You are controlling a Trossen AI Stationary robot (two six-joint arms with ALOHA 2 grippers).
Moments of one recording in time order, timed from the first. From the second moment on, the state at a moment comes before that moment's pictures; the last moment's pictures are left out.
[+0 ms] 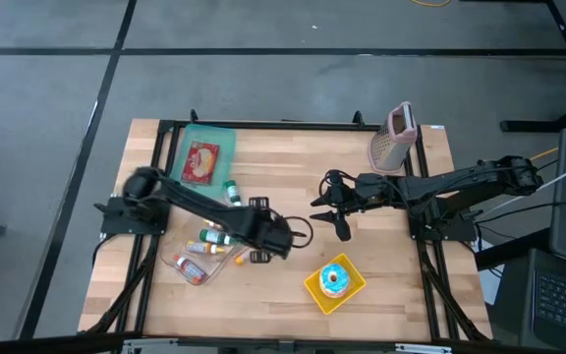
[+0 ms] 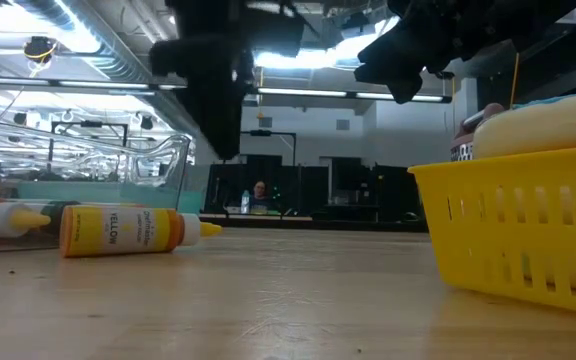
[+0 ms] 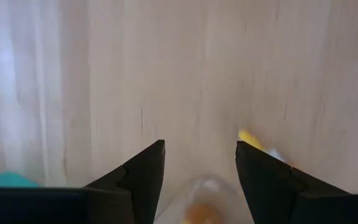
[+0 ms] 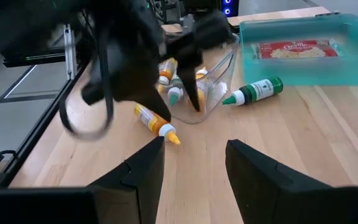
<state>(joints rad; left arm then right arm) -0.29 1.94 1.56 -1.08 -0.41 -0.31 0.08 1.24 0.67 0.17 -0.04 0.14</state>
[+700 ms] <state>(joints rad) -0.30 2.02 1.56 -1.11 -0.13 -0.59 0.08 1.24 0.67 0.16 -0.04 0.15</state>
